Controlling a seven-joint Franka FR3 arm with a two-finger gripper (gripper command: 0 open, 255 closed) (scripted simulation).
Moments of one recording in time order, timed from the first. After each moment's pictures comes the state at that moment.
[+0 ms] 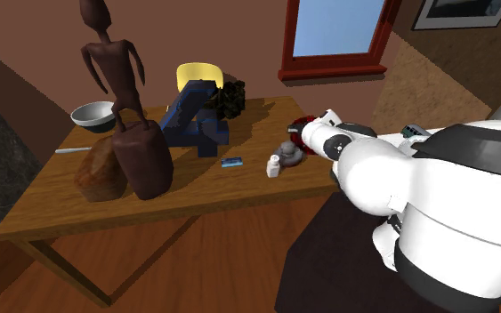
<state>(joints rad) -1.39 -1.15 1.67 -2.99 -0.01 3.57 1.45</state>
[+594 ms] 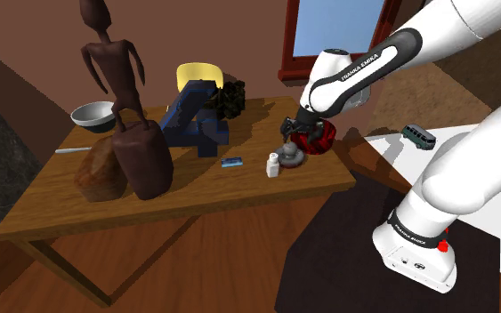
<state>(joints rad) -0.08 -0.27 -0.04 -2.73 0.13 2.64 0.54</state>
